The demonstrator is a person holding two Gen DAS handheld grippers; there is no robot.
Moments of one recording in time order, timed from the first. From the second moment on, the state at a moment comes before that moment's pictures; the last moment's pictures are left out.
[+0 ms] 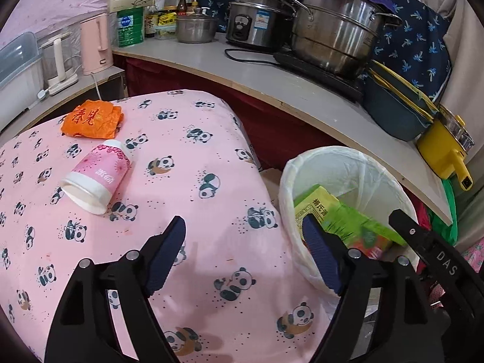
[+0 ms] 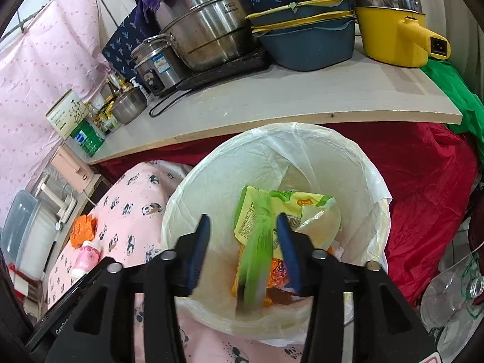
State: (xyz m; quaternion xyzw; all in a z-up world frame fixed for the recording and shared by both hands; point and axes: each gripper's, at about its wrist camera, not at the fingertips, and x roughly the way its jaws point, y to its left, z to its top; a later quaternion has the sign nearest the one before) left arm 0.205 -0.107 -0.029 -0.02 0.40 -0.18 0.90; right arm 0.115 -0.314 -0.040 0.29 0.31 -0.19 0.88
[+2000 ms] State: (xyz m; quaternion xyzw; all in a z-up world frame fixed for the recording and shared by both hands) left arm 0.277 0.062 -0.049 -0.09 0.40 -0.07 0.91; right arm 0.215 -0.157 -0.054 0.21 0.39 -0.04 0.90
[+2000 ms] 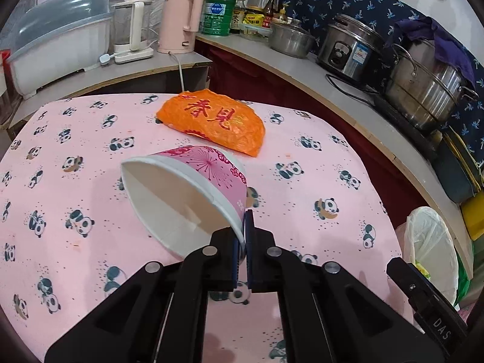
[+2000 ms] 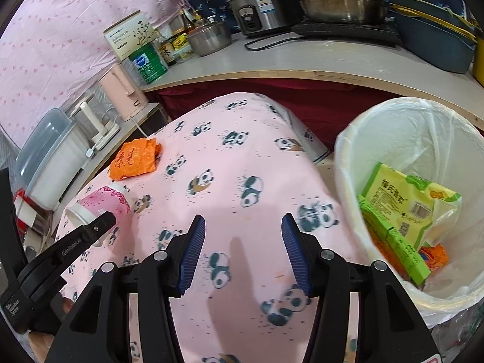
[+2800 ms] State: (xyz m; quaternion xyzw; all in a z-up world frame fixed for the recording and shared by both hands) left arm 0.323 0.169 -0.048 -0.10 0.38 -0.01 0.92; right arm 0.371 -0.036 -0.061 0.16 0.43 0.05 0.89
